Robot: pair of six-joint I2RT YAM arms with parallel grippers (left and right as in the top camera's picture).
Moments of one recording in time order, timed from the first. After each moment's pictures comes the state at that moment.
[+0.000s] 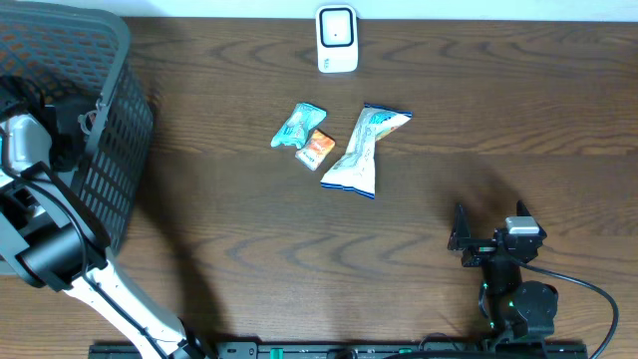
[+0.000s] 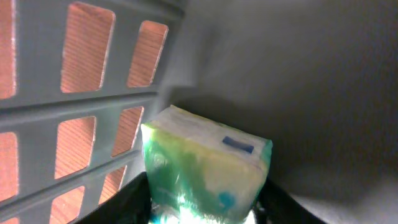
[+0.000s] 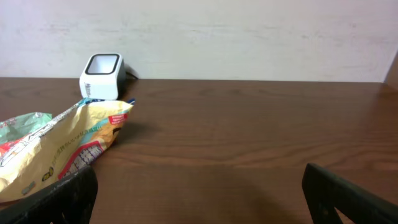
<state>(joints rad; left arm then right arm) 0.60 2.19 1.66 -0.68 -0.35 0.42 0.04 0.01 0.01 -0.07 0.01 0.02</state>
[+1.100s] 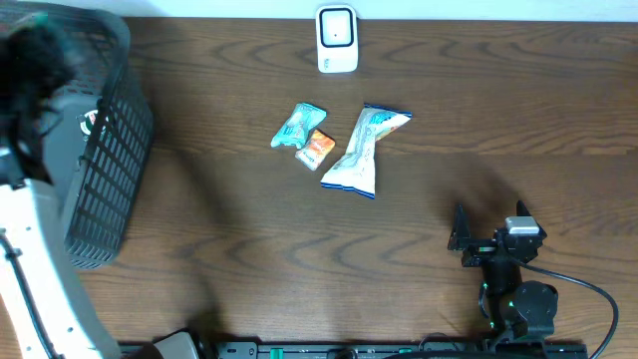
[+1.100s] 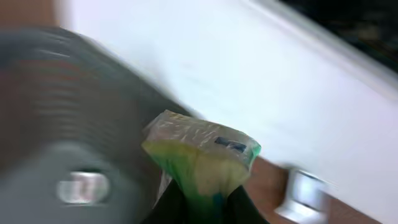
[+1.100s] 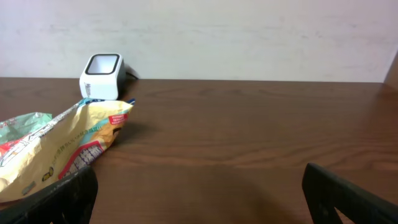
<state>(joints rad) 0.40 1.41 1.64 -0.64 0.34 -0.37 0.04 0.01 0.01 -0.07 0.01 0.02</state>
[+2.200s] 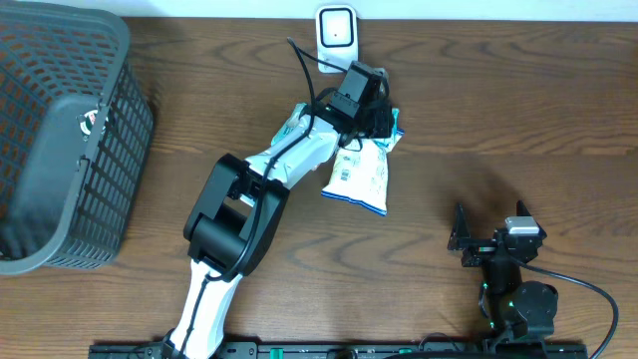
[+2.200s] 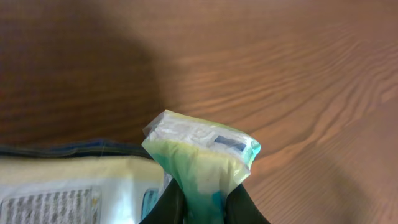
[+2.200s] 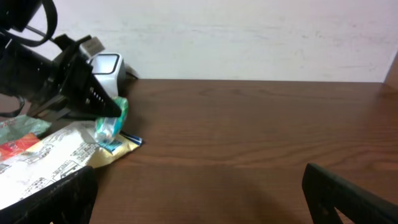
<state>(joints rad) -0.58 2.23 1.64 -0.22 0.30 -0.54 0.04 0.01 0.01 -0.07 0.01 0.02</state>
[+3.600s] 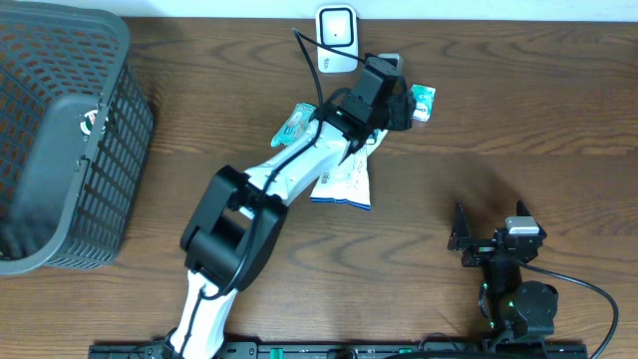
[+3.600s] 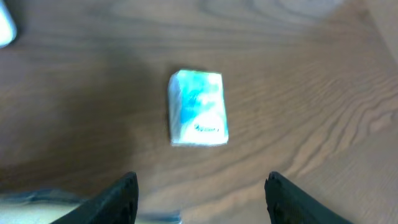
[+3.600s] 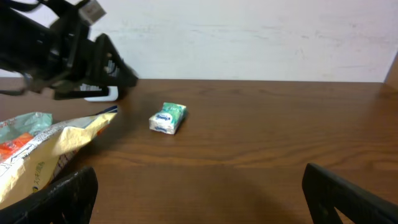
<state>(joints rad) -0.64 2.15 1.64 -0.17 0.12 -0.52 0.04 0.01 0.01 -0.07 0.01 0.02</state>
